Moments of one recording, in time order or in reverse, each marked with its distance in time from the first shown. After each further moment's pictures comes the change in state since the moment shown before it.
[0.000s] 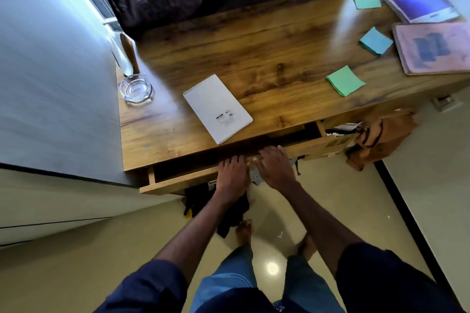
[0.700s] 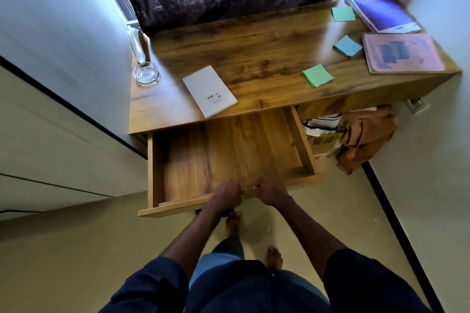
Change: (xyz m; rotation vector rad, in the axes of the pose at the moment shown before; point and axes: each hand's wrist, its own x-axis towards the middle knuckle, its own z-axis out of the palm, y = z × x) left_hand -0.143 0.079 0.035 -0.021 -0.313 -0.063; right_hand -0.177 0.034 -0.010 -0.024 -0.375 0.020
